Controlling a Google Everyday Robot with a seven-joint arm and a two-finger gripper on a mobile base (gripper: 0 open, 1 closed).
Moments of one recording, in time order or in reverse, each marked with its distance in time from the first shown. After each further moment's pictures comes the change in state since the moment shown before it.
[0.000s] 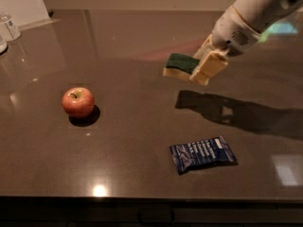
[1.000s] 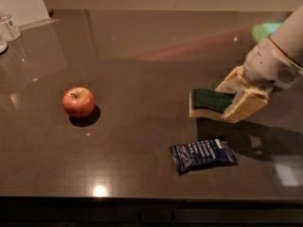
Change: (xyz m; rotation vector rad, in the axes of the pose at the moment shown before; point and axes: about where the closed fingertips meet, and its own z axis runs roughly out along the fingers) arm 0.078 0.081 -0.013 -0.096 0.052 -0.143
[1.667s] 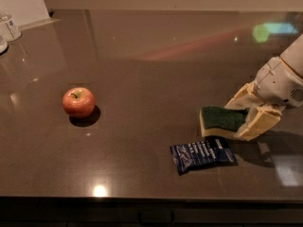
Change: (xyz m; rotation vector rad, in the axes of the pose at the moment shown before) arm 0.040 0.021 0.011 -0.033 0.019 -0.032
